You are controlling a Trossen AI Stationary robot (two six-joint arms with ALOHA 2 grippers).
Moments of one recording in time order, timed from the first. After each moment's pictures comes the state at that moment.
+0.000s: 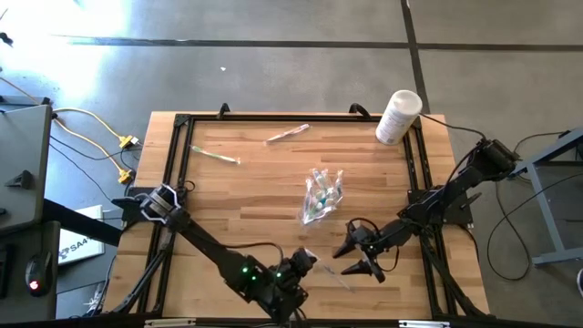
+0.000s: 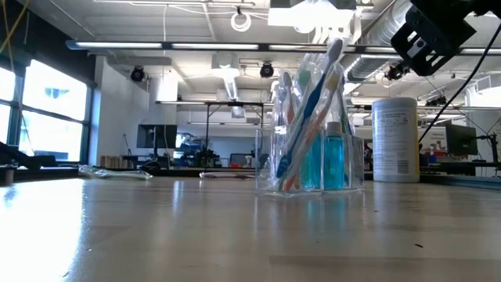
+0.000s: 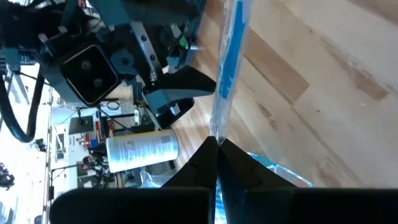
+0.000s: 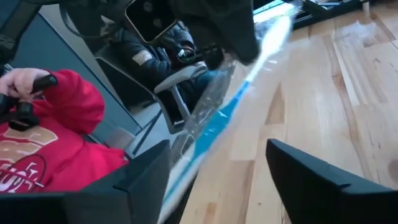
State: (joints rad) left arm -0.65 2.05 1.79 -0.47 -0.94 0.76; right arm 0.61 1.35 0.47 0.68 0.10 0.53
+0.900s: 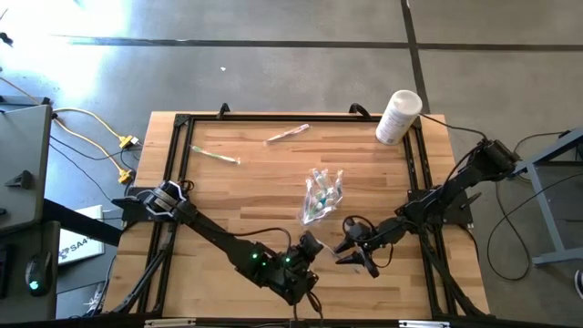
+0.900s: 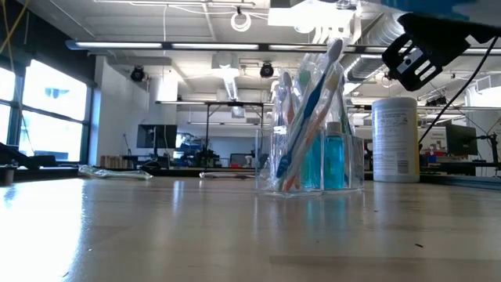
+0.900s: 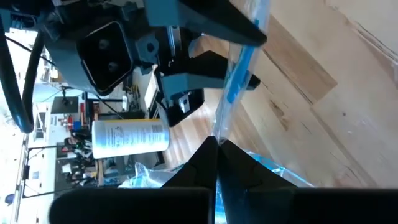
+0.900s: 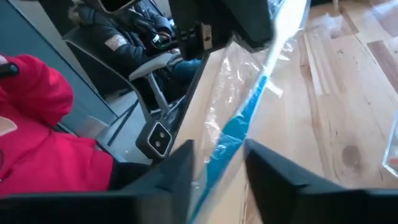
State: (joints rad) left arm -0.56 2.05 1.79 -0.44 -0.90 0.69; right arm 0.56 1.35 0.47 0.59 0.11 0.49
